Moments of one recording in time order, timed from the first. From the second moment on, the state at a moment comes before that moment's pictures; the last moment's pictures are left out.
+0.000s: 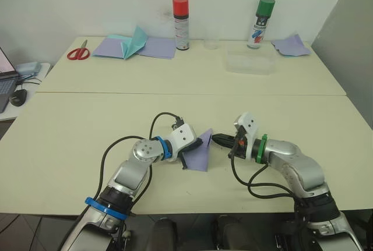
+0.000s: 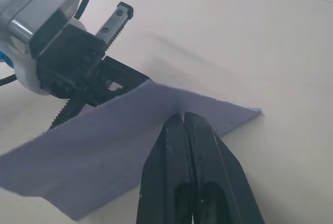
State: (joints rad) left arm -0.38 0.41 -0.33 0.07 0.02 0.23 -0.80; right arm -0.33 -0.35 0.16 -0.17 0.33 0.67 0.74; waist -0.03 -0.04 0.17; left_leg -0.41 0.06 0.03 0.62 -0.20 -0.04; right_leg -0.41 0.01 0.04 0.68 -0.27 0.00
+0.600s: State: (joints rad) left arm -0.35 0.46 -0.26 0.02 -0.09 0.34 -0.86; right arm -0.35 -0.28 0.24 -0.01 0.25 0.55 0.71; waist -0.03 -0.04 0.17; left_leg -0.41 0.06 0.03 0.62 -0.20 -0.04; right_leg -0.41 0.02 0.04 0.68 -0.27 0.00
